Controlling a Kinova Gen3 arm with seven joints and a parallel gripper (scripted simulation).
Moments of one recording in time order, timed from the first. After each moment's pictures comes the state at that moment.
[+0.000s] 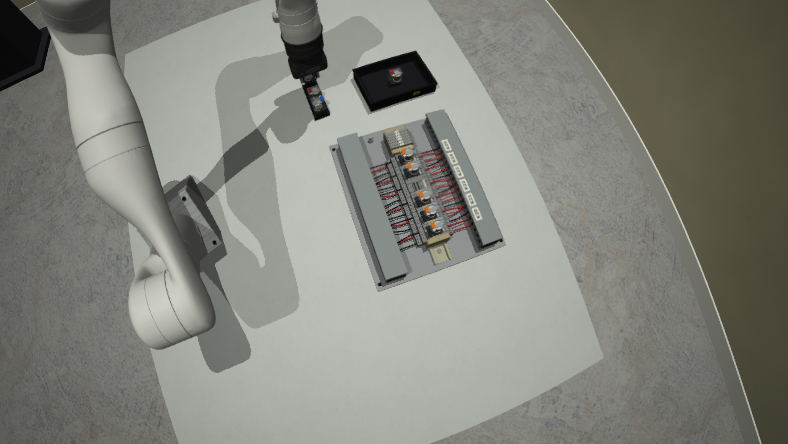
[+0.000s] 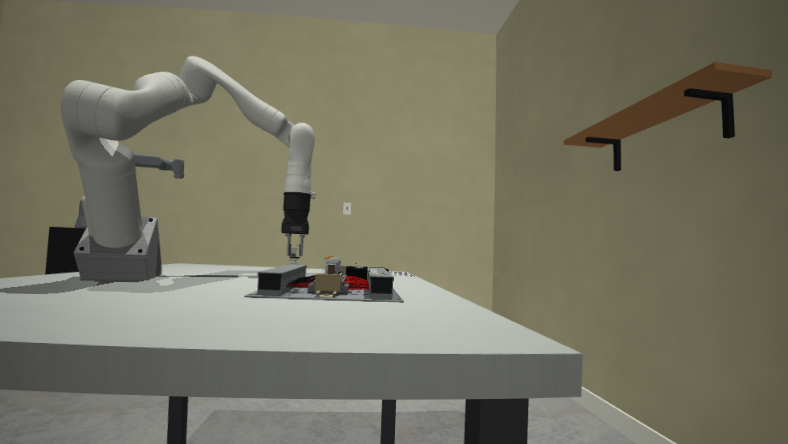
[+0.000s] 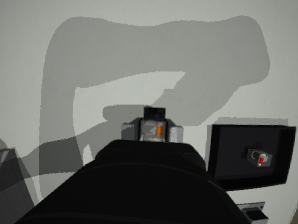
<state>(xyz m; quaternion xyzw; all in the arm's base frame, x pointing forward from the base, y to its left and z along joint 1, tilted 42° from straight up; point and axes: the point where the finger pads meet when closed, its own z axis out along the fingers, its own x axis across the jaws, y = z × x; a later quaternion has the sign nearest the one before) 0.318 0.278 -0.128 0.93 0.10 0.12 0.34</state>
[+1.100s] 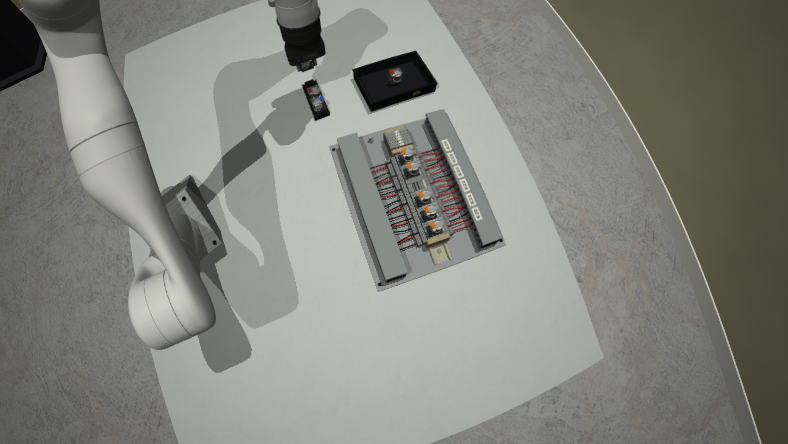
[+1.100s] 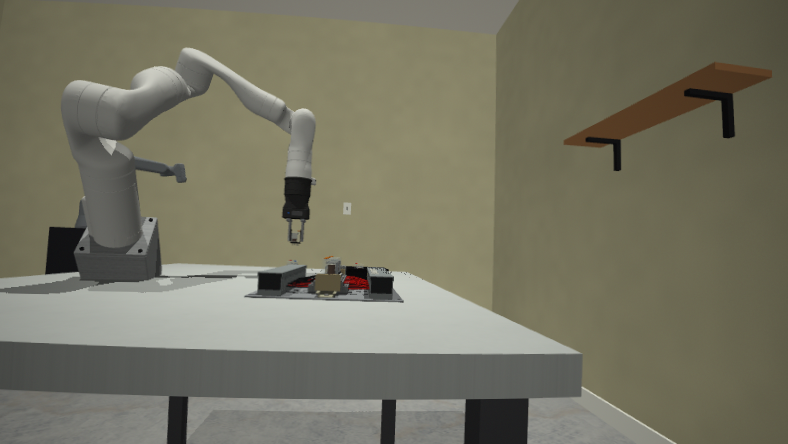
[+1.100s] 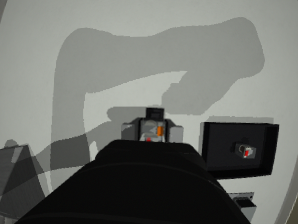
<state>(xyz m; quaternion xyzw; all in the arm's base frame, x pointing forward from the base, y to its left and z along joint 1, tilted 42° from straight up) 0.305 0.305 -0.097 0.93 0.10 0.12 0.34</state>
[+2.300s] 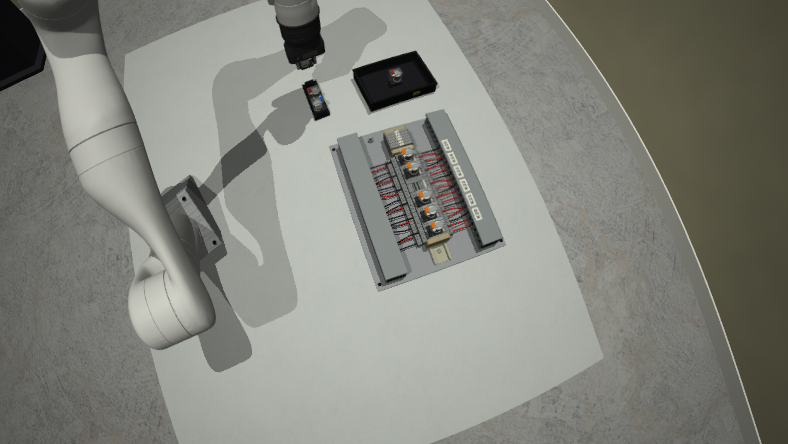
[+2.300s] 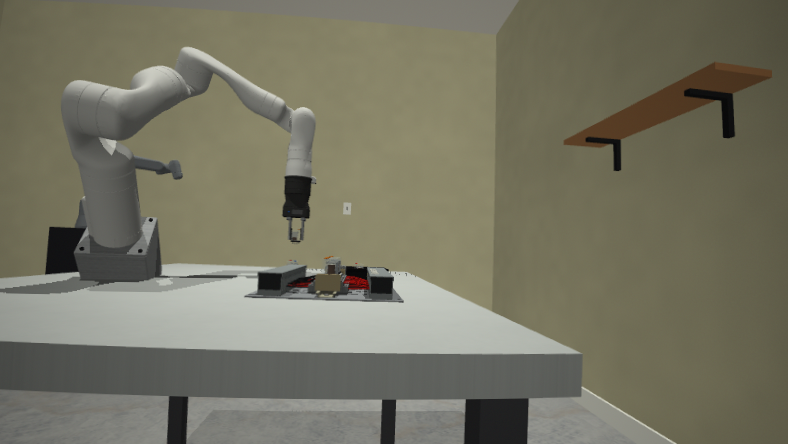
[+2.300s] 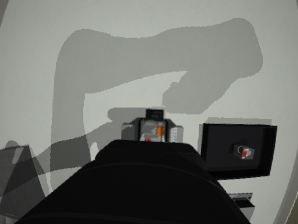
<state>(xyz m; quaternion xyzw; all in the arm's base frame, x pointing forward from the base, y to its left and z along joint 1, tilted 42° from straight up) 0.303 0.309 -0.095 0.93 0.10 0.12 0.33</state>
